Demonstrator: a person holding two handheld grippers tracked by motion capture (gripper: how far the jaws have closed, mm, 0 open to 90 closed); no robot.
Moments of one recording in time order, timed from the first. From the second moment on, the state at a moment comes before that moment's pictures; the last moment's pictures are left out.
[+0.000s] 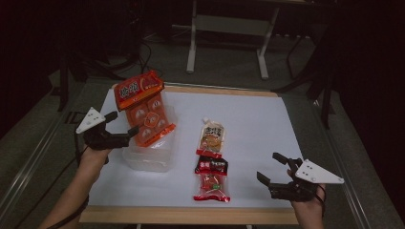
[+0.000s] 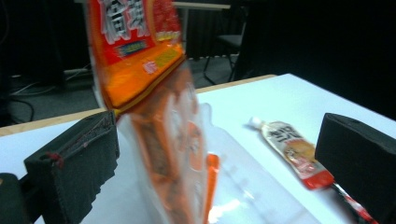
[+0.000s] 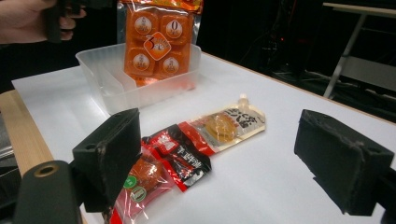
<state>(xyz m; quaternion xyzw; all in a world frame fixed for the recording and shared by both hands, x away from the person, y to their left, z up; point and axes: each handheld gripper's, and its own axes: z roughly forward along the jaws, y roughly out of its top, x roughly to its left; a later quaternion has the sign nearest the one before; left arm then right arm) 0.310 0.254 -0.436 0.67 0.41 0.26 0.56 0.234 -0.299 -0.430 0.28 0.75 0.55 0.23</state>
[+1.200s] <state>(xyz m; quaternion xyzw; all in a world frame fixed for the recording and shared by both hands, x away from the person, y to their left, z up) 0.208 0.184 -0.461 0.72 0.29 0.17 0.61 0.272 -0.254 -0.450 0.27 0.79 0.52 0.16</state>
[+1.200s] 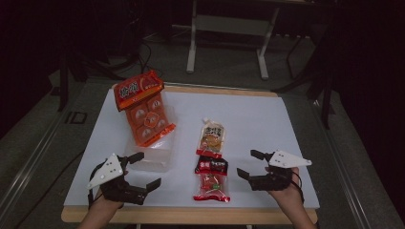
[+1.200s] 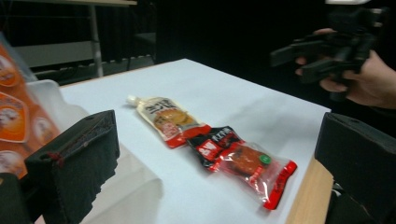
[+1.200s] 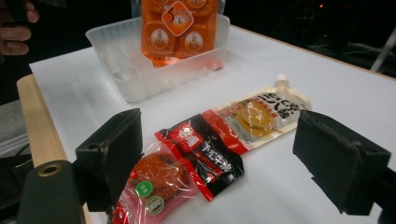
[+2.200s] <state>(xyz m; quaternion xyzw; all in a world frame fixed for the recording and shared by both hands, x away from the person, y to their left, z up) 0.207 0.169 -0.501 0.75 0.29 0.17 0.58 0.333 -0.208 -0.513 0.26 0.86 0.43 0.10</state>
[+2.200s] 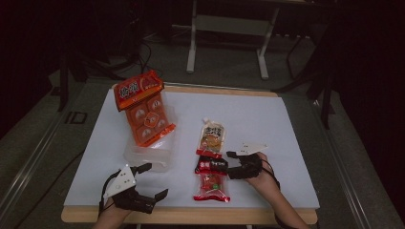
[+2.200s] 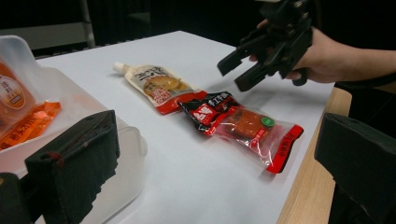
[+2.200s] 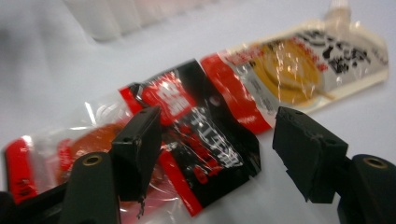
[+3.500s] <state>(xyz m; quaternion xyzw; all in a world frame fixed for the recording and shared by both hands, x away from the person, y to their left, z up) 0.208 0.161 -0.504 0.75 0.28 0.16 0.58 0.327 -0.185 -0.520 0.26 0.90 0.36 0.05</state>
